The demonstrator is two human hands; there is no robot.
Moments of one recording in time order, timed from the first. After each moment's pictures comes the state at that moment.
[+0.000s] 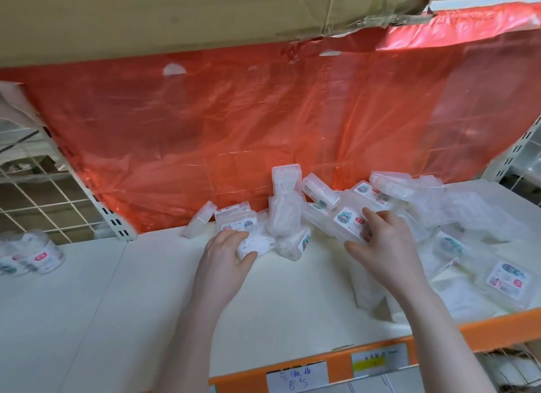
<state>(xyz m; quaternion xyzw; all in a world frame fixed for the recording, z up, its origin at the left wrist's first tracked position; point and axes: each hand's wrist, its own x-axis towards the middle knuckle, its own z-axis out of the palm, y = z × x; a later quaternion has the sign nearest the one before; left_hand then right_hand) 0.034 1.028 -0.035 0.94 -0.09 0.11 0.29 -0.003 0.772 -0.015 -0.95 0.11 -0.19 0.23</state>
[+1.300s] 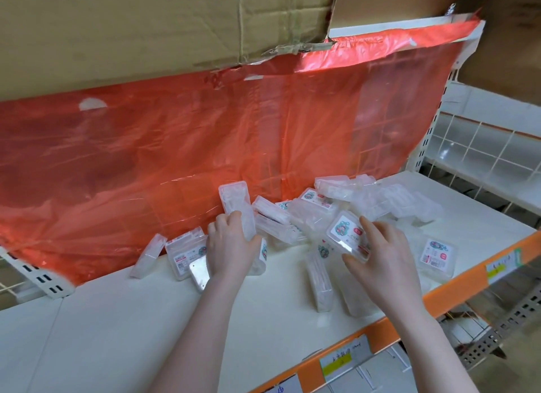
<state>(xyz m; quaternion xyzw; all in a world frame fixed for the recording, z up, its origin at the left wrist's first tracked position) 0.088 0.931 -0.025 0.96 -0.09 0.16 0.21 -0.056 0.743 -0.021 -0.92 0.20 -0.28 0.19</state>
